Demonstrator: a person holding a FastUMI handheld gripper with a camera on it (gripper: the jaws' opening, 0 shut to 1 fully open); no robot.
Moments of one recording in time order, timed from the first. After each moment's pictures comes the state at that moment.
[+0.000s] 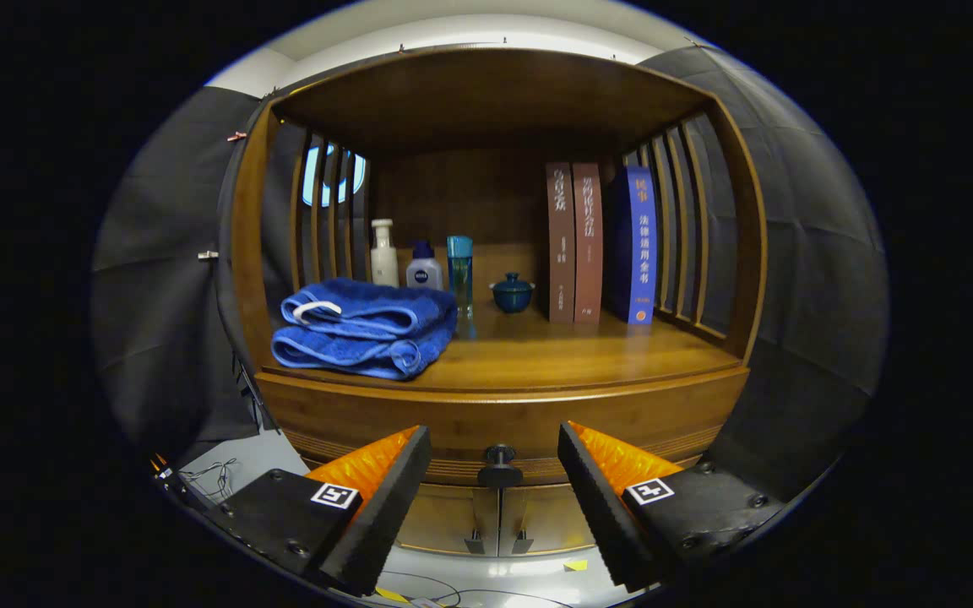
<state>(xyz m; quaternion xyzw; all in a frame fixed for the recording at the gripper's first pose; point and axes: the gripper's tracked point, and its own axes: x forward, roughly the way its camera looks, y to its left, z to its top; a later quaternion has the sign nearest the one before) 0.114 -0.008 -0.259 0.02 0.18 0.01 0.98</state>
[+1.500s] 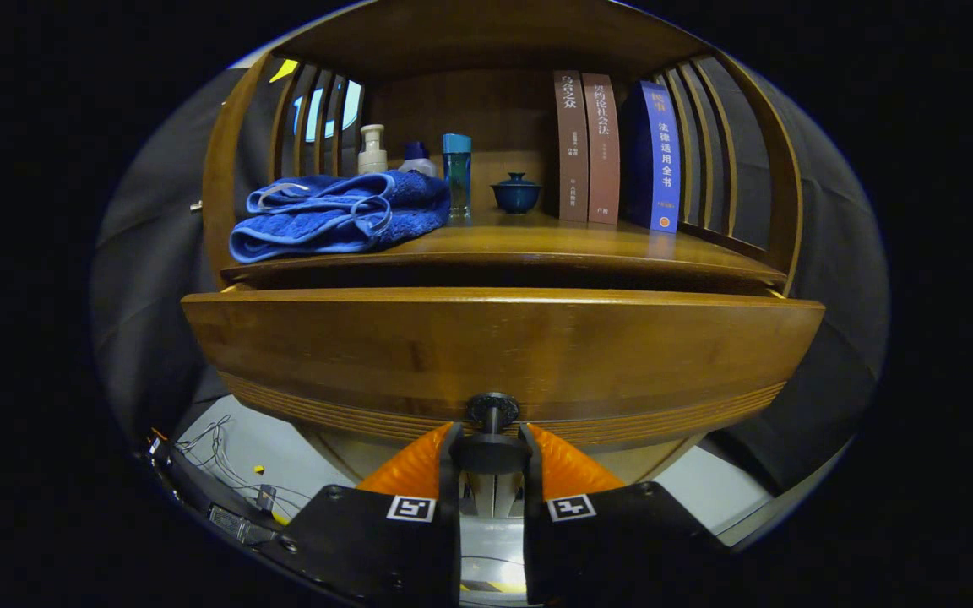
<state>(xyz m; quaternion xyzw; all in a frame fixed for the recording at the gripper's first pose) 0.082 -0.006 -0.347 0.01 0.28 0.01 0.96</state>
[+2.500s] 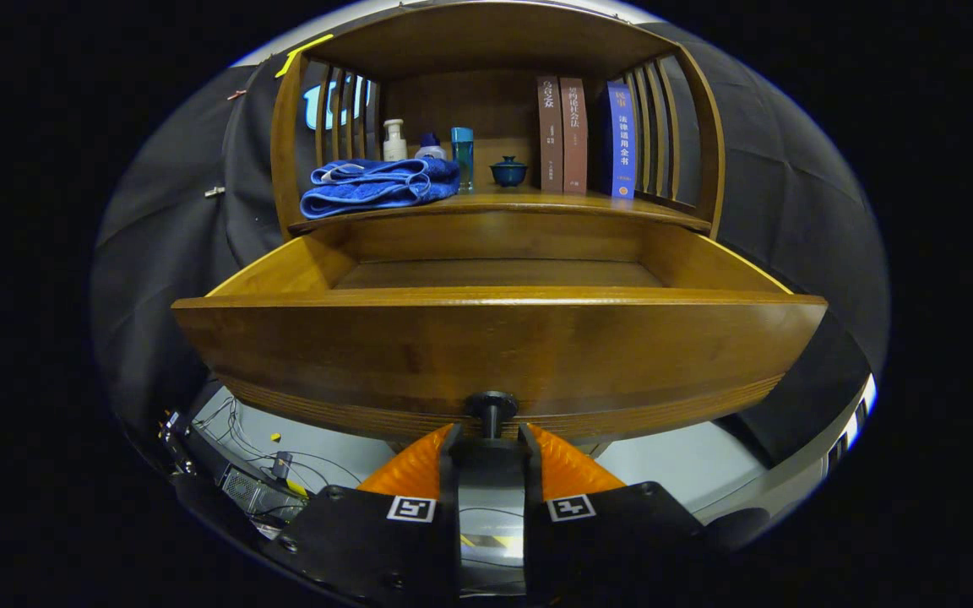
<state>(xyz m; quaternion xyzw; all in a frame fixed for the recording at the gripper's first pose) -0.051 -0.010 -0.344 0.02 0.33 0.01 0.94</state>
